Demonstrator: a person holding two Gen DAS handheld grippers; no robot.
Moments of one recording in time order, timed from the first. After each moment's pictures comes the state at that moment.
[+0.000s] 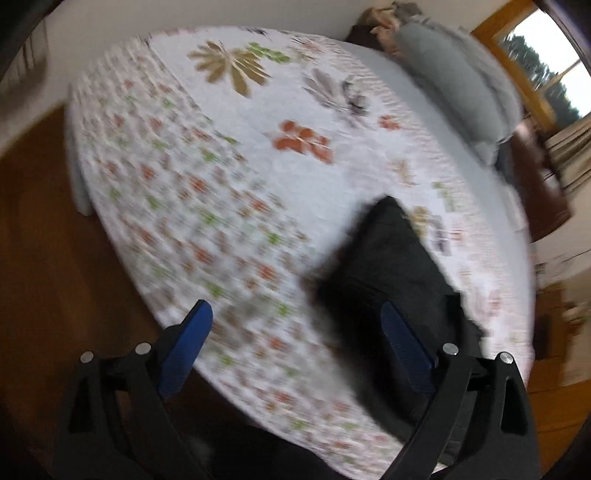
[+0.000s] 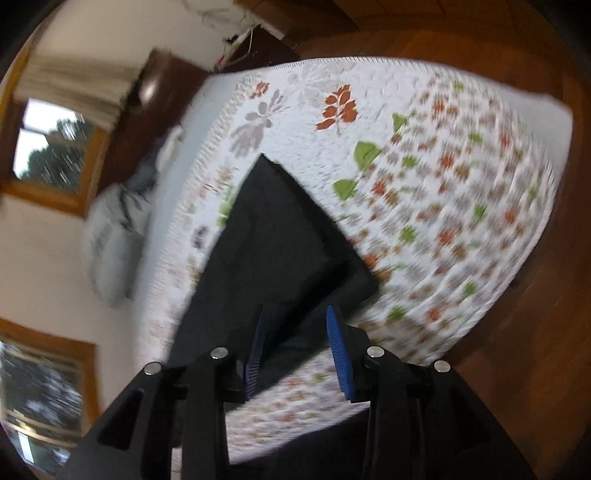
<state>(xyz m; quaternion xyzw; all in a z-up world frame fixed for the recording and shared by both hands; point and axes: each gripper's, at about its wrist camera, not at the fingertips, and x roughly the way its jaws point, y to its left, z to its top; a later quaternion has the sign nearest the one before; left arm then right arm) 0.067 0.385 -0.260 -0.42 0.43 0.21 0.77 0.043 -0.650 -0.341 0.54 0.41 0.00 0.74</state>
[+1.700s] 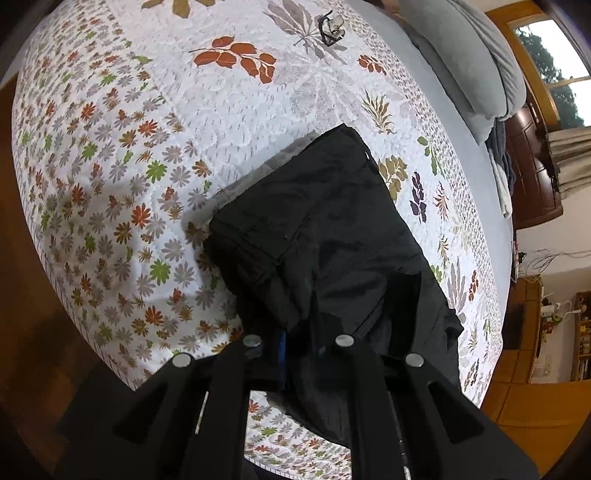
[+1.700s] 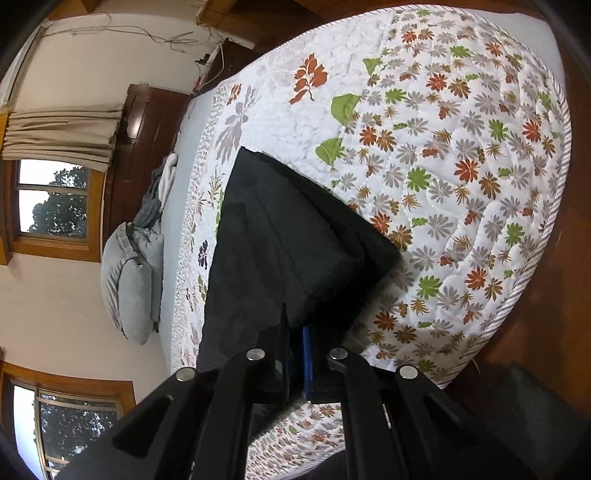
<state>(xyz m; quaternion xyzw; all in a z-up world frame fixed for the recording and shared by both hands) 0.143 0.350 -0.295 -0.47 0.48 0.16 0.72 0.069 -0.637 -0.387 0.58 0.40 -0.04 0.71</state>
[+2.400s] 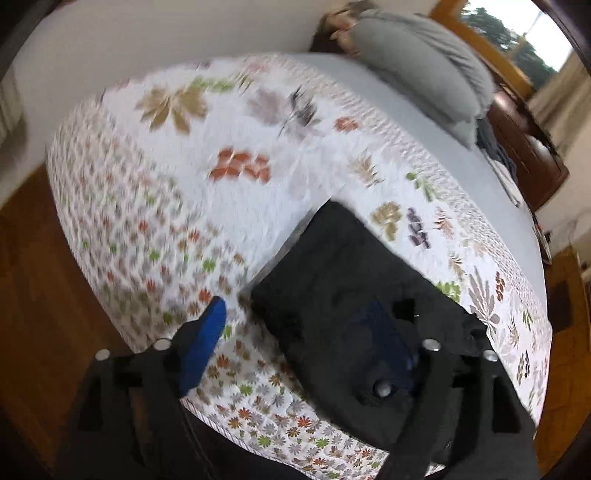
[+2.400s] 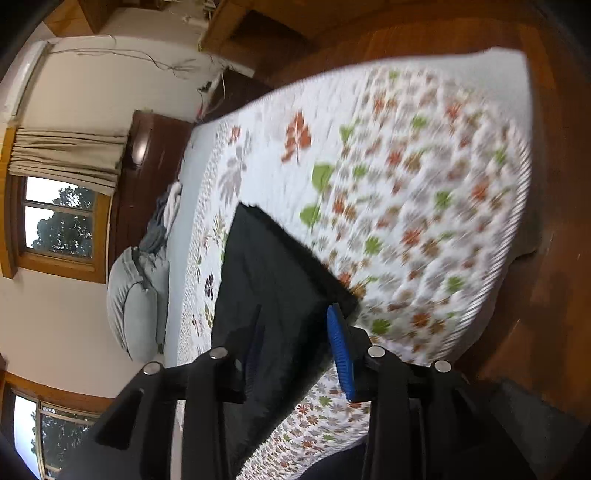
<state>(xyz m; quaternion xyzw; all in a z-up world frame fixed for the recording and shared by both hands) 0.120 0.342 -0.221 -0.32 0.43 0.21 0.82 0.028 -0.681 -0.360 0.58 0.35 -0.06 0.73</state>
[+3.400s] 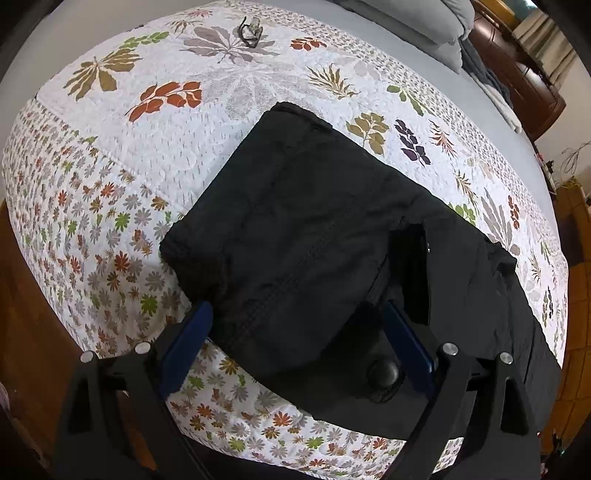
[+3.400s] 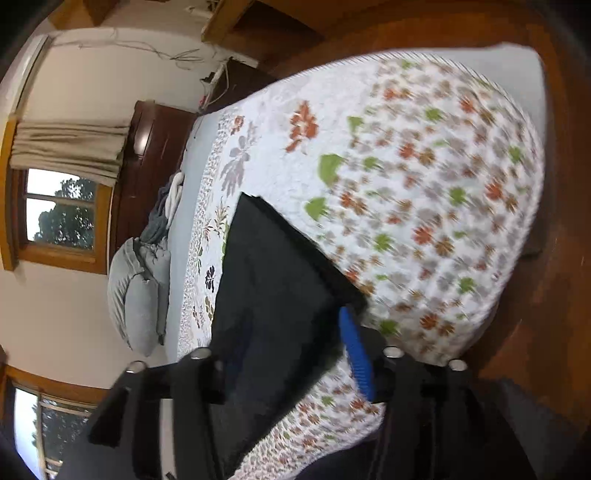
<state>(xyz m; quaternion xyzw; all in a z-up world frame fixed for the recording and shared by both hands) 0.166 0.300 -0.295 -0.28 0.53 0.15 0.78 0.037 -0.676 -0.382 0.60 0.37 -0.05 0.71</state>
